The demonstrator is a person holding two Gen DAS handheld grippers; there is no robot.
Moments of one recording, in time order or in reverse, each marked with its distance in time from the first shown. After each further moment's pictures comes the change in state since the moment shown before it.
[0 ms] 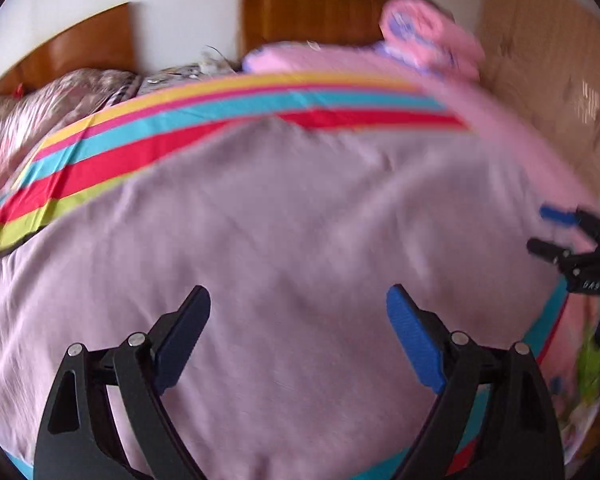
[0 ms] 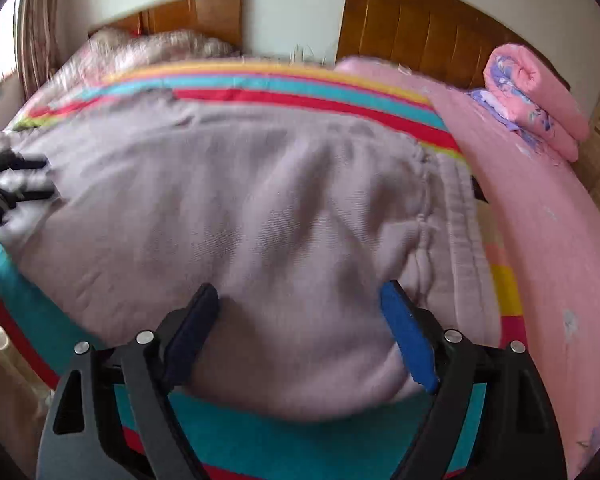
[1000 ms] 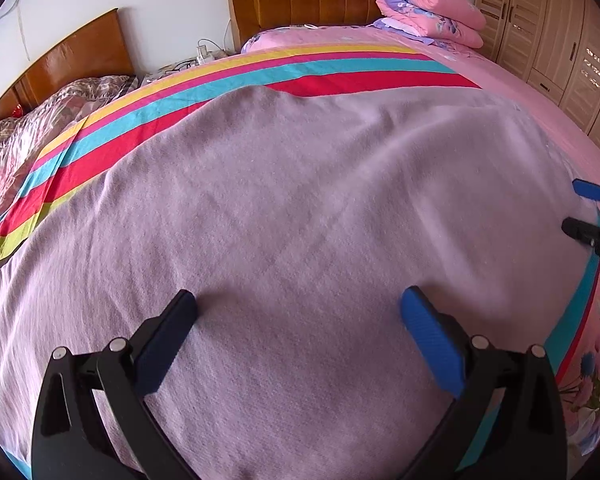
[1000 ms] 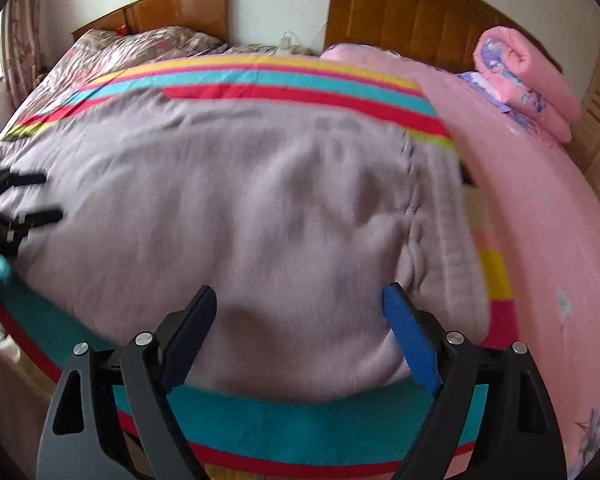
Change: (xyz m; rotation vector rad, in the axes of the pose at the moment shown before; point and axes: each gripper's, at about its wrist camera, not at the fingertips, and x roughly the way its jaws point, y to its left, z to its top) left arm 0.013 -0.008 -0.010 0.031 0.020 0.027; right arm -0.010 0.009 0.023 0.033 0.044 -0.055
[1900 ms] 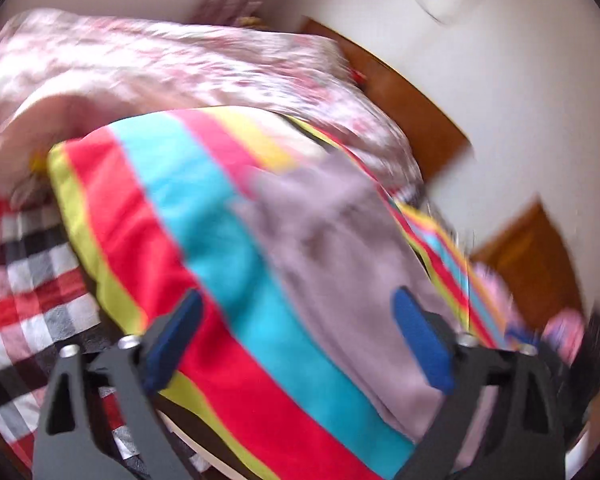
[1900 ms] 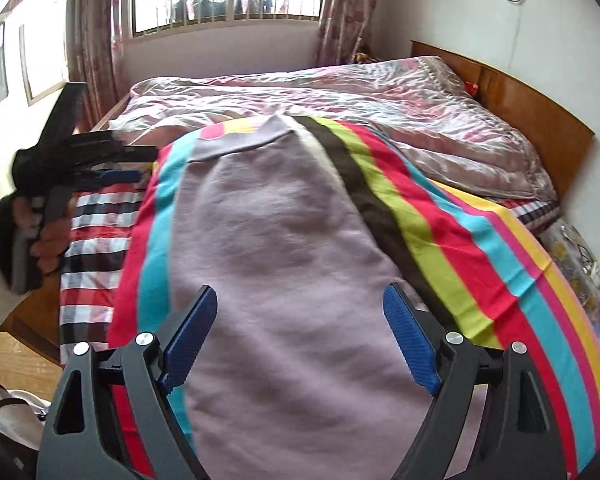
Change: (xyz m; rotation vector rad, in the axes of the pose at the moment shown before) left arm -0.220 0.394 -0.284 -1.251 -0.456 0.296; right arm 0.009 0.491 0.149 -0.846 -0.183 0.777
